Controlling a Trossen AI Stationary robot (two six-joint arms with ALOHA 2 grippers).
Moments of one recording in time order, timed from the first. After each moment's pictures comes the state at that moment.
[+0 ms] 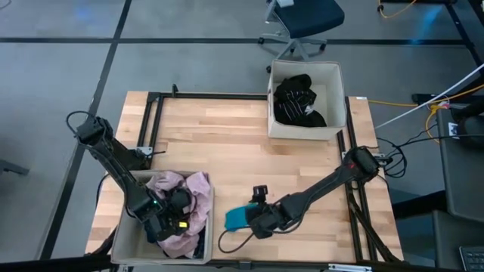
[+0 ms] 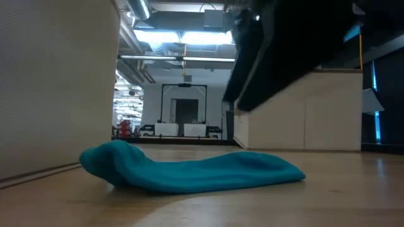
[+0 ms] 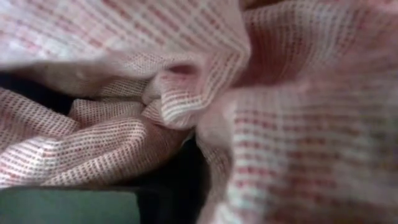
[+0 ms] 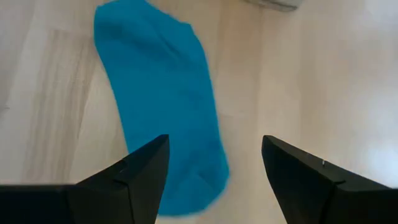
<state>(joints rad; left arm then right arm) -0.92 1.55 0.88 -0.70 -0.49 -1.34 0.55 2.03 1.53 -0.65 0.41 0.26</state>
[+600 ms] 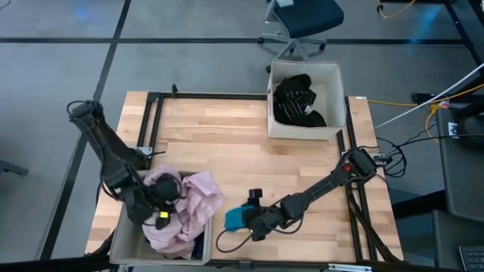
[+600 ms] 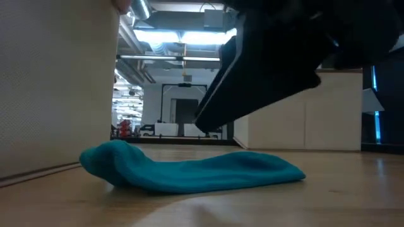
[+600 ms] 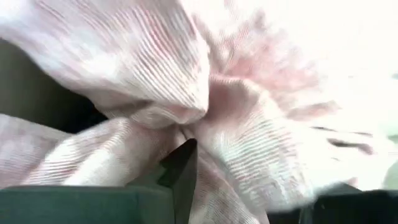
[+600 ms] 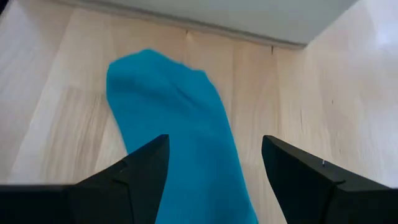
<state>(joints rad) -0.92 1.17 0.94 -0.73 -0.53 -1.14 0.54 2.05 1.37 -0.23 0.43 0.24</state>
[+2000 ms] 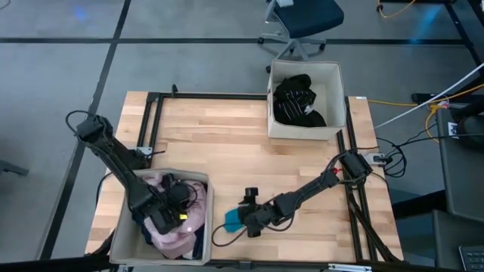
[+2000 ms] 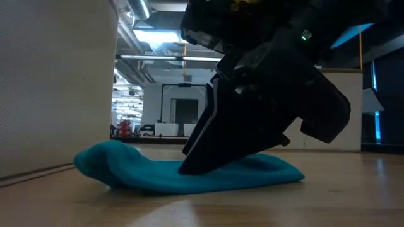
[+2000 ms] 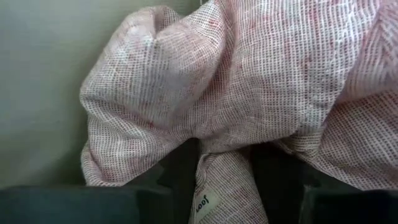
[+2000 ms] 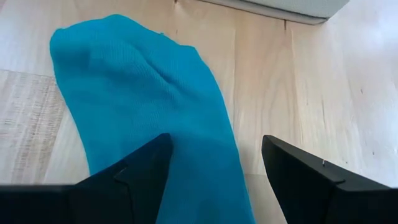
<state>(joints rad) -0.88 1.49 0.89 -0.85 -0.55 -1.28 0.50 2.16 1.37 -0.18 0.39 0.23</state>
